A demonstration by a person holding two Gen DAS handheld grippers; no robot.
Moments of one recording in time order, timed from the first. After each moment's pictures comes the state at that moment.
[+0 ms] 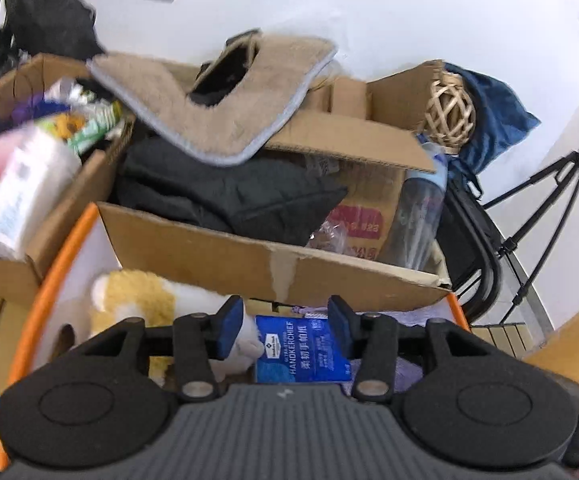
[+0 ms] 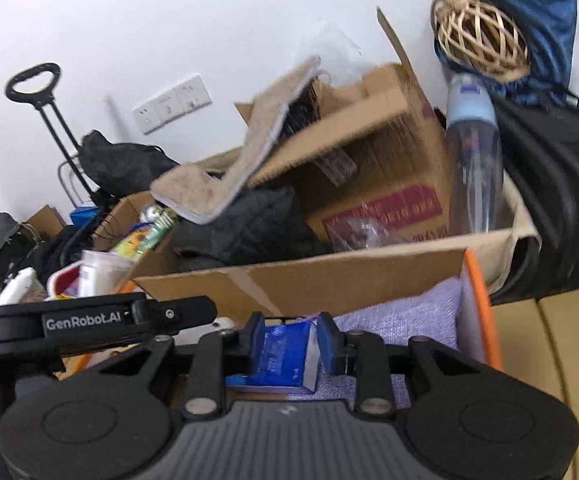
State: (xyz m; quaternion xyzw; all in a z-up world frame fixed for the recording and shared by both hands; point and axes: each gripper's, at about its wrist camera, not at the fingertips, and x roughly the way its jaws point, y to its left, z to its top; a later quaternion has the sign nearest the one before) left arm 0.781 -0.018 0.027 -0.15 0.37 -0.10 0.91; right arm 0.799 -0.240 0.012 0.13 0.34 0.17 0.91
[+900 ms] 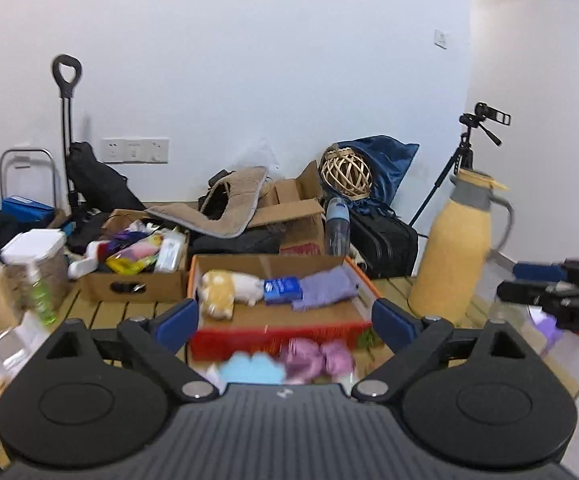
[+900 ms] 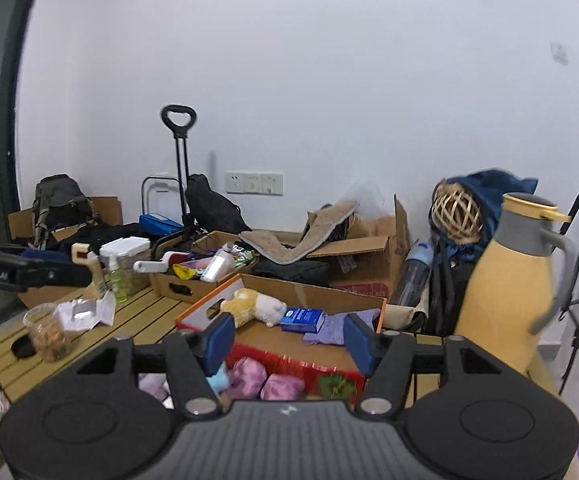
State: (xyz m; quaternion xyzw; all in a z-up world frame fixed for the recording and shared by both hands) left arm 0.368 0.015 0.147 -0.02 0.19 -0.11 0.97; right arm 0.407 -0.298 0.142 -0.04 0.16 0.19 0.97
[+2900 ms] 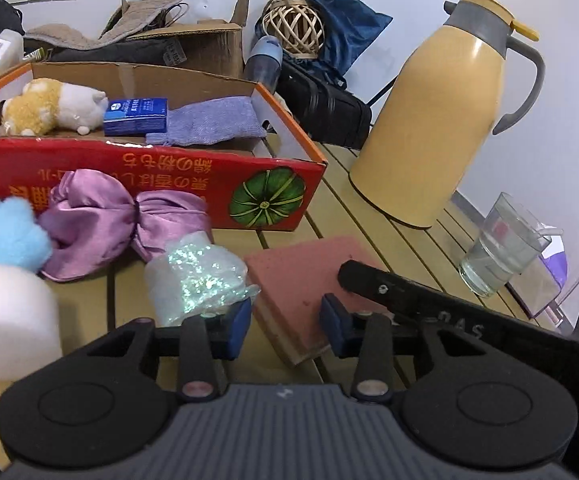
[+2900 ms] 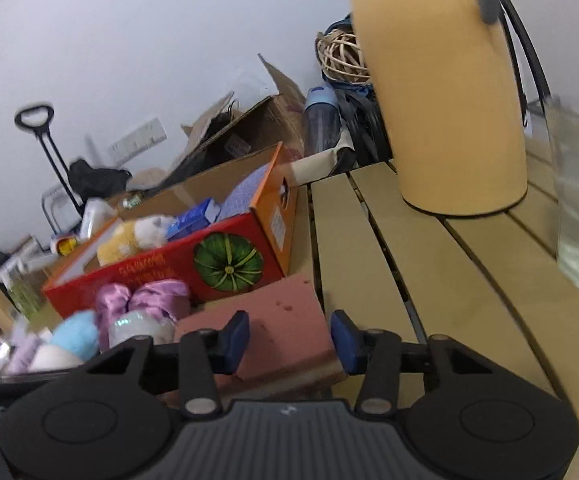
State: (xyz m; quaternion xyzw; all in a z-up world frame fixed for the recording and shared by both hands) left arm 0.524 -0.144 -0.049 -0.09 0.35 -0.21 0.91; right arm 0.537 -0.356 -0.068 0.18 0.28 0.09 0.94
